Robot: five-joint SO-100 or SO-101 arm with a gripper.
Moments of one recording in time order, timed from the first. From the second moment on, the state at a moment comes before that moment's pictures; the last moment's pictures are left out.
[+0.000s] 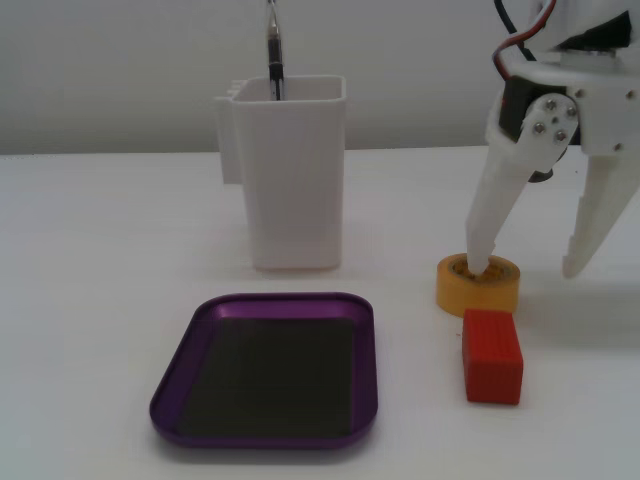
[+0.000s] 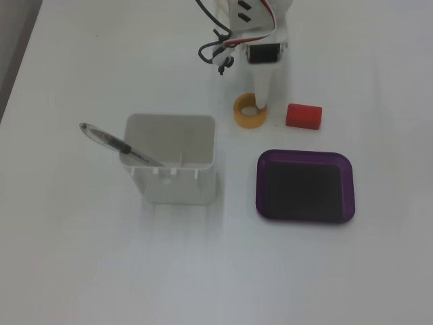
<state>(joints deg) -1.7 108.9 121.8 61.7 -6.3</state>
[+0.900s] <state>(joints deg) 2.5 108.9 130.1 54.4 -7.8</state>
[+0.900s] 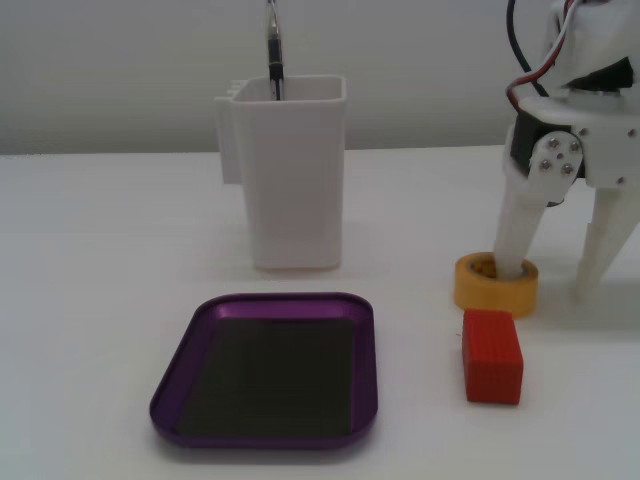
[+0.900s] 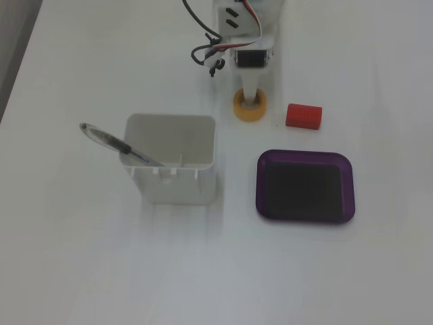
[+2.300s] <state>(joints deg) -19.9 92.9 76.0 72.3 18.6</state>
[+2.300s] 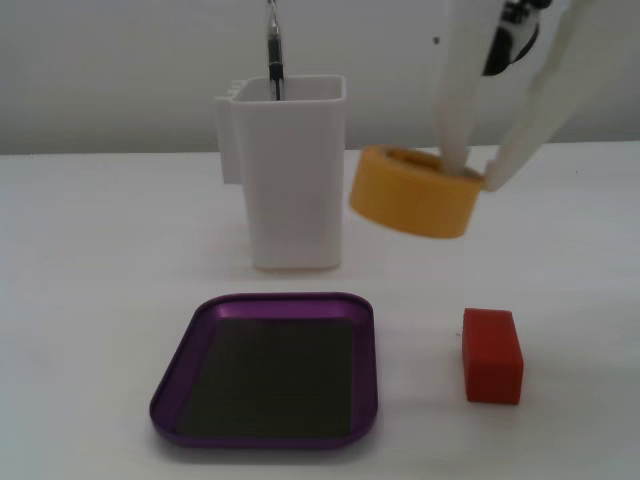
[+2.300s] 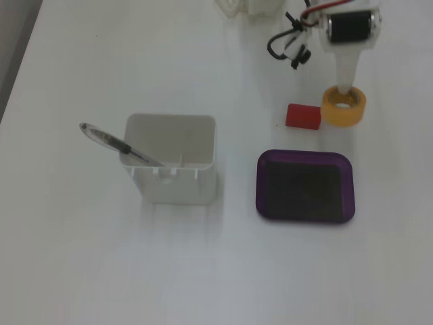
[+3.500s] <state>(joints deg) -14.6 37.0 11.2 94.2 19.1</state>
